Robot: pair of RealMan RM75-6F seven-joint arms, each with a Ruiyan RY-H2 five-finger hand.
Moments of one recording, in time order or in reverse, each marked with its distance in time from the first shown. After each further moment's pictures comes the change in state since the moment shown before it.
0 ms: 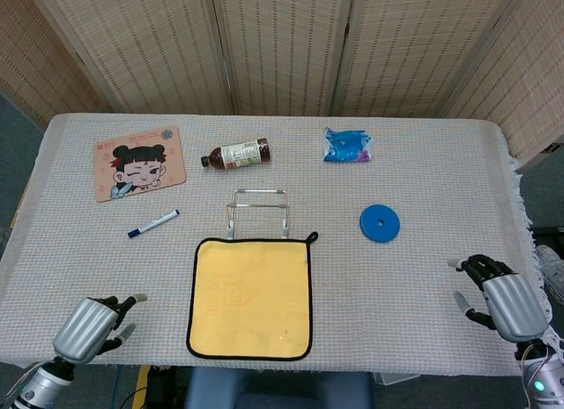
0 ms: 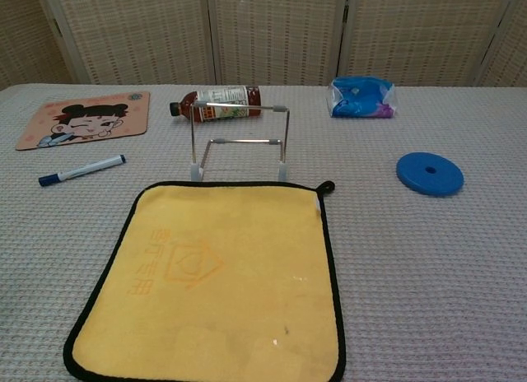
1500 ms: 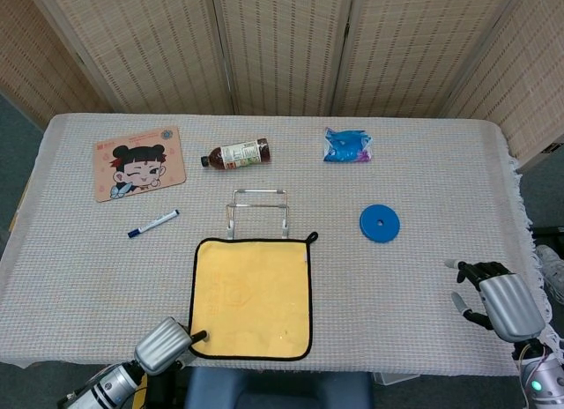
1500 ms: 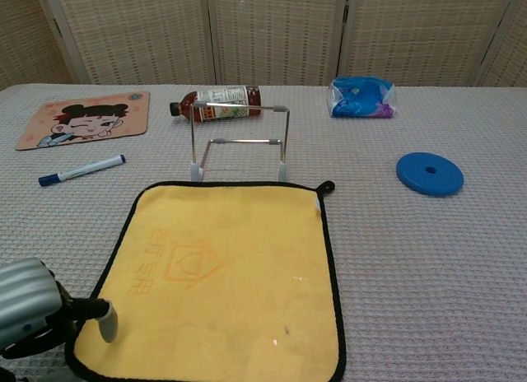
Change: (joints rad) left arm -0.147 -0.349 0.108 0.287 0.075 -0.139 -0.054; right arm 0.007 0.012 -0.007 -0.027 0.010 -0.009 -0.019
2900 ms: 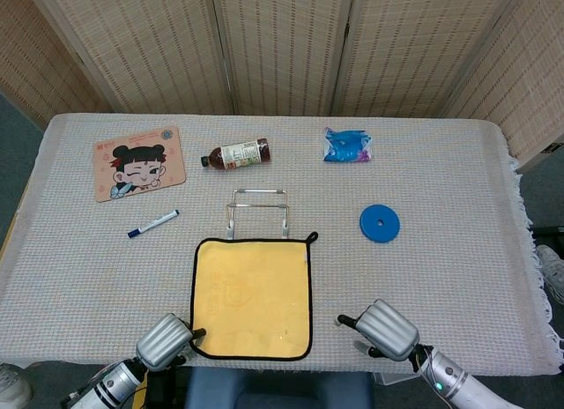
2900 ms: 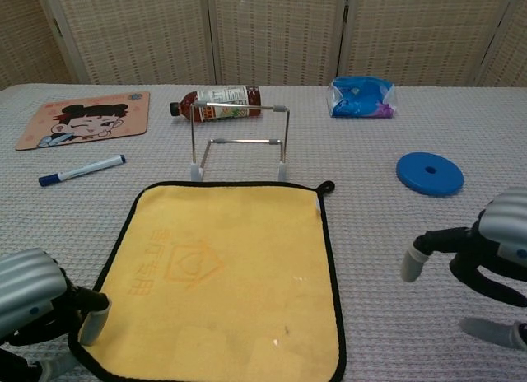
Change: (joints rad) left arm -0.012 -0.014 0.015 -0.020 -0.060 0.035 -0.015; right arm 0.254 -0.224 -0.094 -0.030 -0.269 -0.379 -0.152
